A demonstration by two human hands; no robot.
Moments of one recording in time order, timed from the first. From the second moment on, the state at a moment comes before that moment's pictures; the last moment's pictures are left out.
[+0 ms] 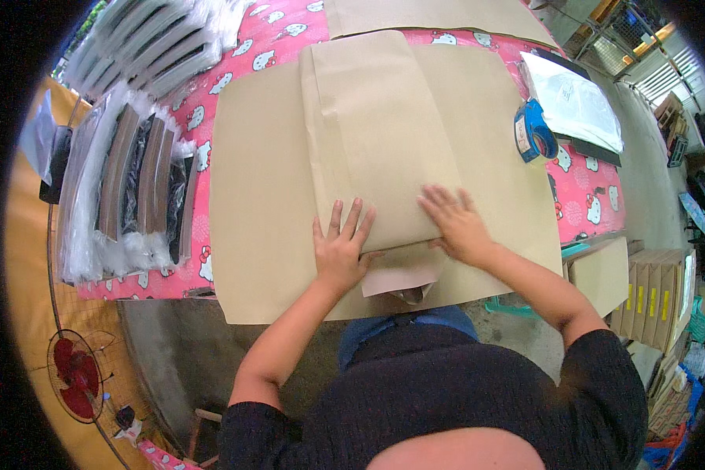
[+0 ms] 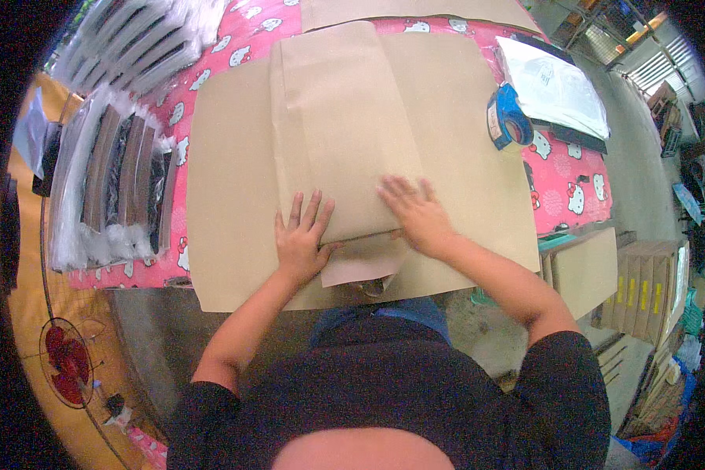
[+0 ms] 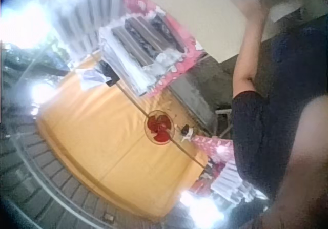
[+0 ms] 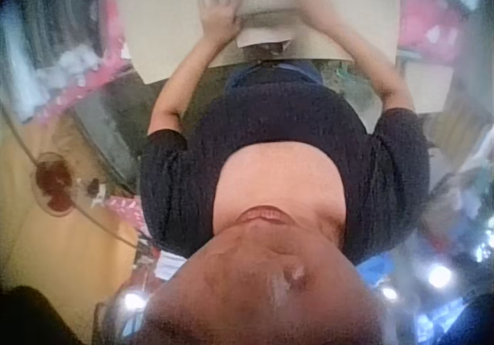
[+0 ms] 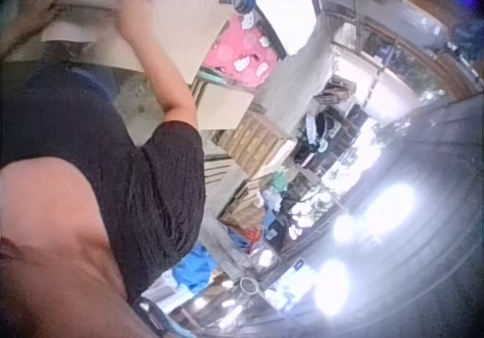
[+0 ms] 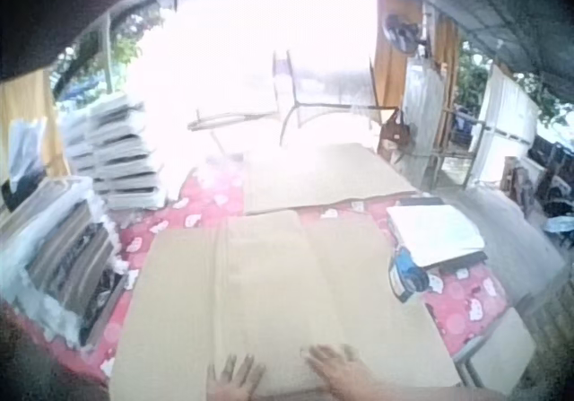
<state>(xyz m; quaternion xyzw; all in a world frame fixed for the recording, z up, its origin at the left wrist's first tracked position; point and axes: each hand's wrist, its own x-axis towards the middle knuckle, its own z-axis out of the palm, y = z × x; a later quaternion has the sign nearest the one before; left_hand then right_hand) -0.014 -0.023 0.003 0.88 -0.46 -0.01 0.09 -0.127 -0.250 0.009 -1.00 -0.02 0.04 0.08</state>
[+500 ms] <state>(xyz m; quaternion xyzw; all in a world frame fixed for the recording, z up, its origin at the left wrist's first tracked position) -0.022 -0.025 -0.003 0.89 -0.45 0.02 0.11 -0.206 -0.190 -0.032 -0.95 0.20 -0.11 0.20</state>
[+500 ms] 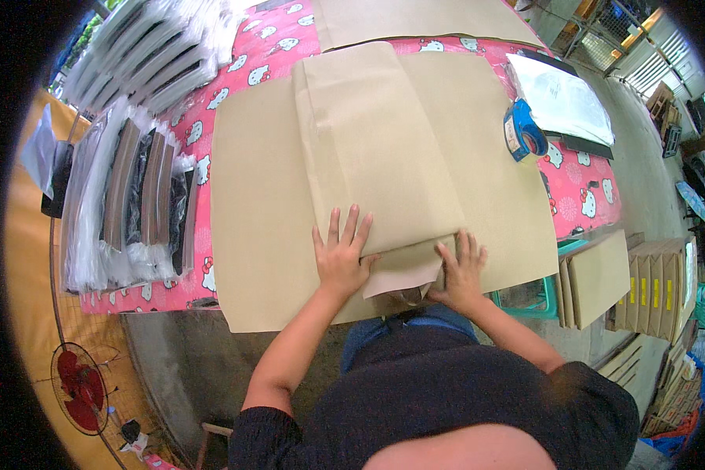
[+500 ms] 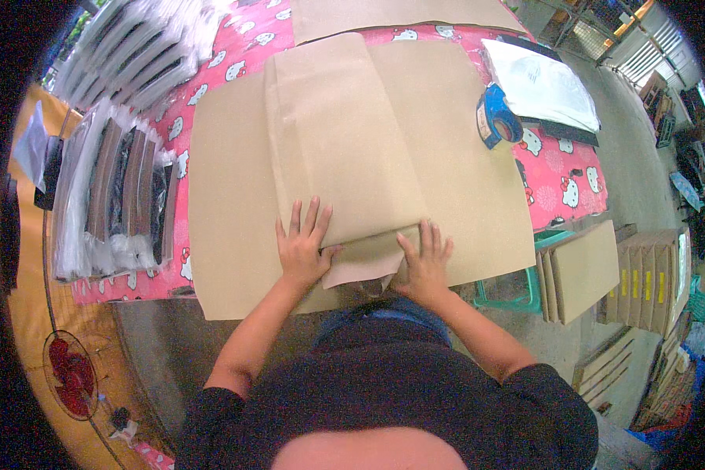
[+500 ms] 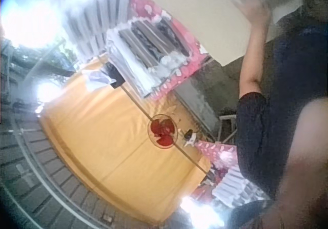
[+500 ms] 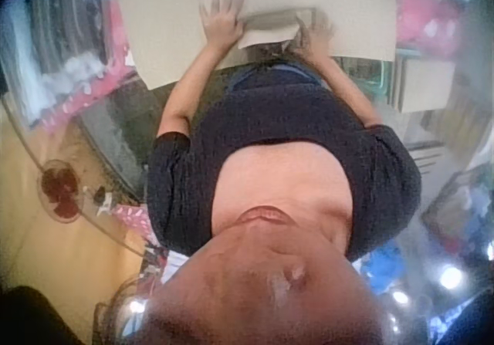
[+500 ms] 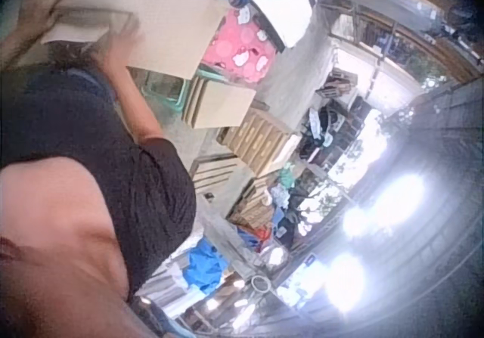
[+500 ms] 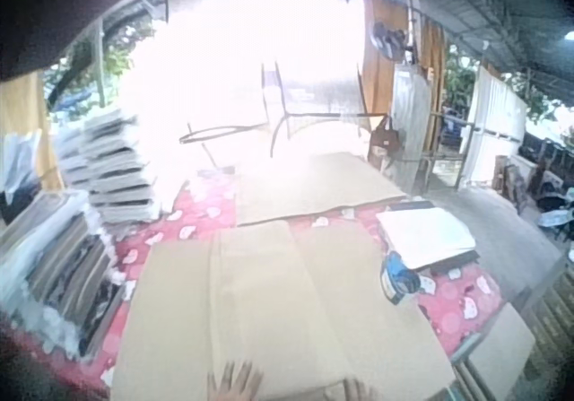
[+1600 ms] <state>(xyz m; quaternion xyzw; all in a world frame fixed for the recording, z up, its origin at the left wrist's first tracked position) 0.003 0.016 -0.013 0.90 -0.13 0.02 0.43 -0.047 -0.181 0.010 -0.98 0.00 -0.12 0.18</state>
